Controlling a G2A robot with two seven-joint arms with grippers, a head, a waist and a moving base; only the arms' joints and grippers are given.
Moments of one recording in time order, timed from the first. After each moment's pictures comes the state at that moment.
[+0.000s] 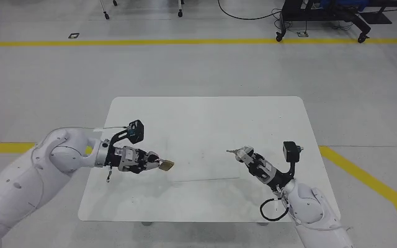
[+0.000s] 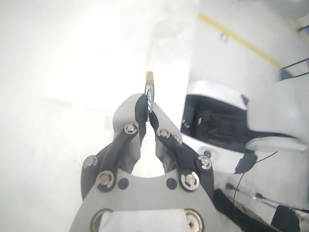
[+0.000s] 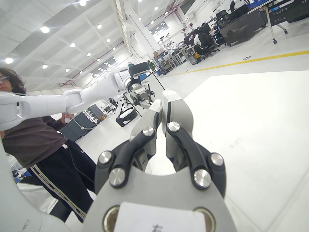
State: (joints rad) left arm 0.50 -0.69 -0.50 -1.37 -0.02 -1.02 -0.65; right arm -1.38 -1.10 1.38 -1.59 -0.23 -0.85 0.24
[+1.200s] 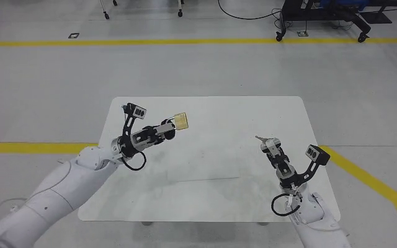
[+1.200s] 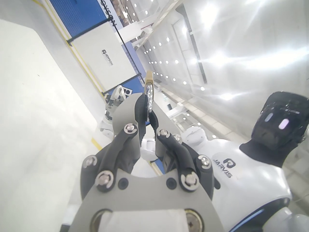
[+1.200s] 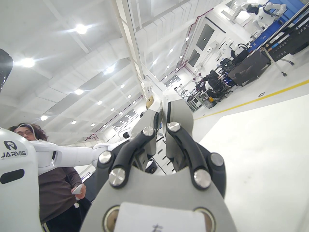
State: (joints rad) left arm 0.51 -0.93 -0.41 -1.17 -1.22 -0.77 -0.92; right arm -1.37 -1.11 1.42 -1.47 -0.02 -1.01 0.08
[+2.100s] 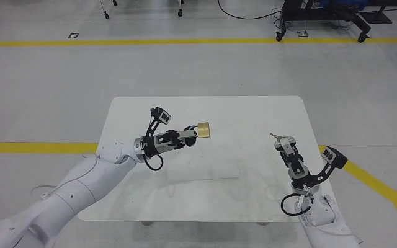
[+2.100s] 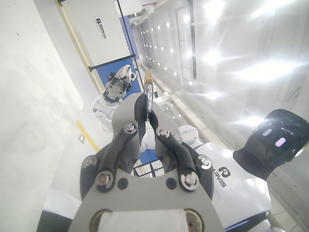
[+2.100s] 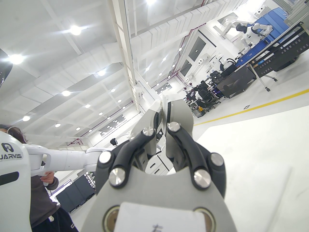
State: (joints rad) left arm 0.46 -1.04 -0.34 -1.07 -1.26 -0.69 -1.00; right arm -1.41 -1.11 1.49 -1.50 -0.04 -1.01 0.06
